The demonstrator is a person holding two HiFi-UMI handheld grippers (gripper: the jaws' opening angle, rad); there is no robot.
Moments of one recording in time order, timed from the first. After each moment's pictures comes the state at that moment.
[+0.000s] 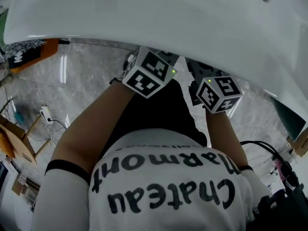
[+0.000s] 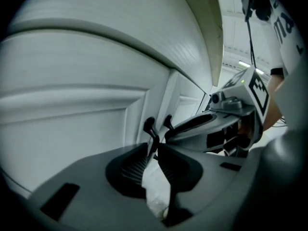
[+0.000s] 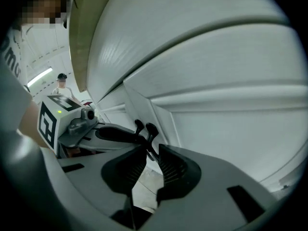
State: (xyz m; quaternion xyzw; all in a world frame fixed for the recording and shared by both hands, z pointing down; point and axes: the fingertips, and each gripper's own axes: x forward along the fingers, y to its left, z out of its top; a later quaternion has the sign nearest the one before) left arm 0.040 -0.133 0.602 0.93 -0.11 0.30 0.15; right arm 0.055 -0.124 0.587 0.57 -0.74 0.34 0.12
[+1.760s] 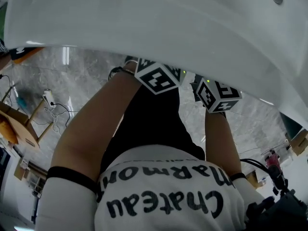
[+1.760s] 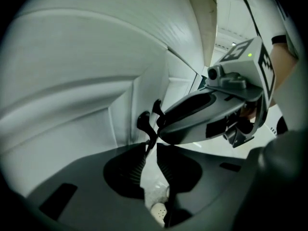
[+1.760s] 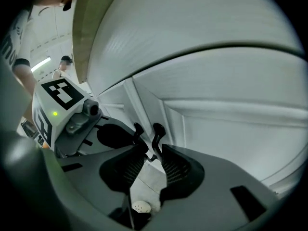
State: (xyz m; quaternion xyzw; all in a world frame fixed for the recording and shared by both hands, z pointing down) left arm 0.055 -0.119 0.598 0.91 -0.04 0.41 0.10; right arm 0.068 -0.119 0.574 0.57 -0.73 0.34 0.16
